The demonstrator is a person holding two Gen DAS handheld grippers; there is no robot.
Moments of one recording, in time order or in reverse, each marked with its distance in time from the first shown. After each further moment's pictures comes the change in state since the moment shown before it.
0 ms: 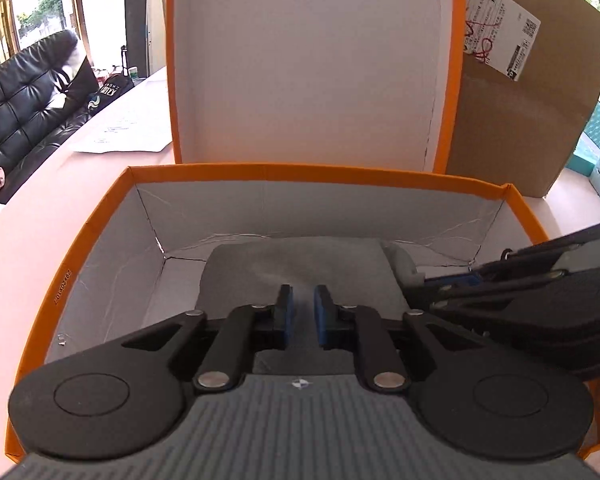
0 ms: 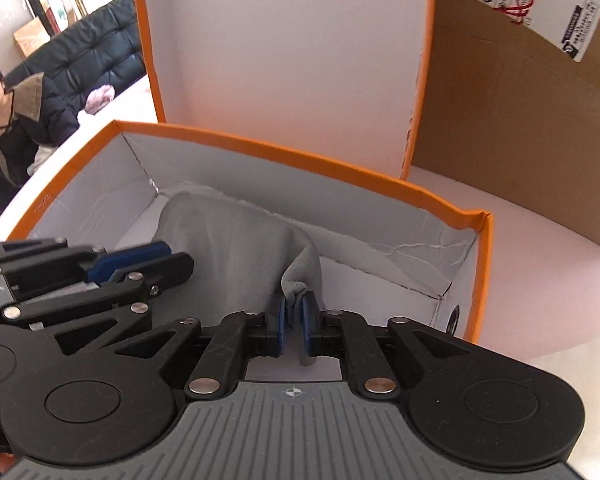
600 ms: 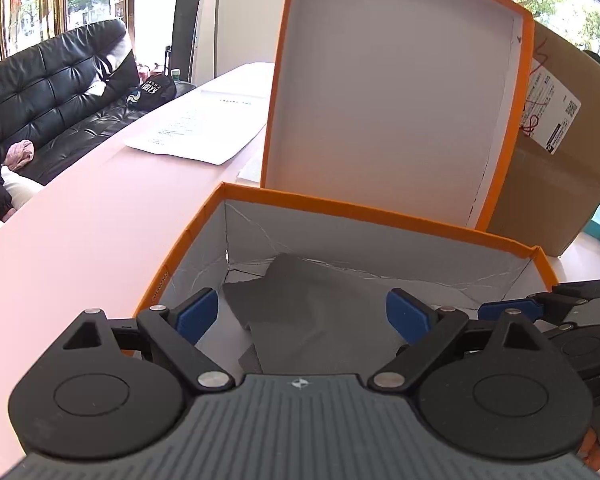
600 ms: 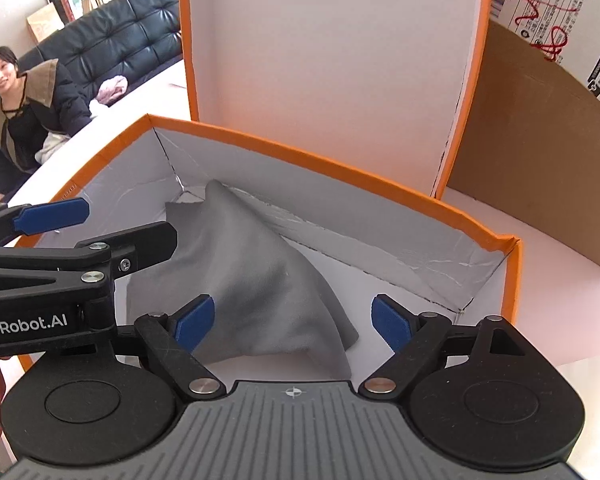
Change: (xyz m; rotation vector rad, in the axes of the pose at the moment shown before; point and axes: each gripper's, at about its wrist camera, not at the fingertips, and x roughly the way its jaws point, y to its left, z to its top) left arm -0.032 0.046 0.002 -0.143 -0.083 0.031; right arm -0.023 0.007 -0.012 -0.044 -0.043 0.006
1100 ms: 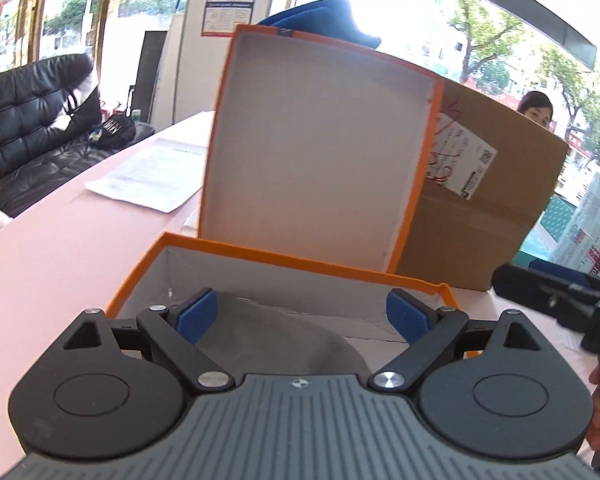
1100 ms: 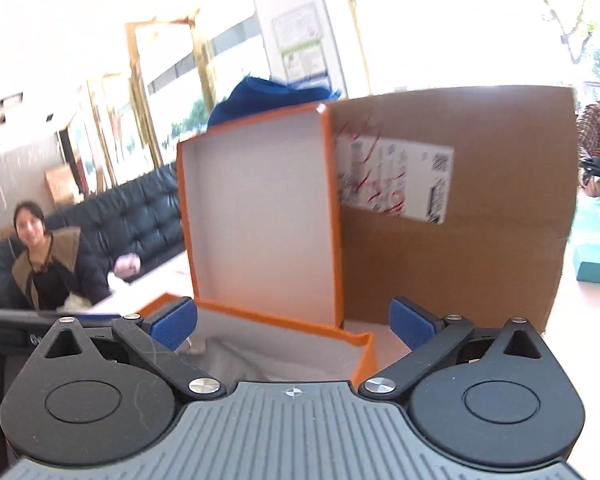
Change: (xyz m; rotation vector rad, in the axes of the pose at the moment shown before) left arm -0.051 -0.036 0.000 0.025 -0.150 -0.154; right arm -0.113 -0.062 -0.063 0.127 -0.615 0.053
